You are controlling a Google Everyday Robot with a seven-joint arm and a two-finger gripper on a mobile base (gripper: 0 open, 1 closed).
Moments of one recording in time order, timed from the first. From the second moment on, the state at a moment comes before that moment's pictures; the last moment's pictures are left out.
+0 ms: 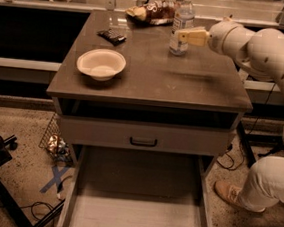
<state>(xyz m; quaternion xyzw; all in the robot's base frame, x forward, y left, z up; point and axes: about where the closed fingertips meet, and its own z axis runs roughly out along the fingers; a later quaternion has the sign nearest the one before) 0.829 -0.173 0.937 -0.23 0.71 0.14 0.65</state>
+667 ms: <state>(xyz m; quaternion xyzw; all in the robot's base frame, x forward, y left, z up) 0.884 -0.124 0.919 -0.22 0.69 0.21 0.66</state>
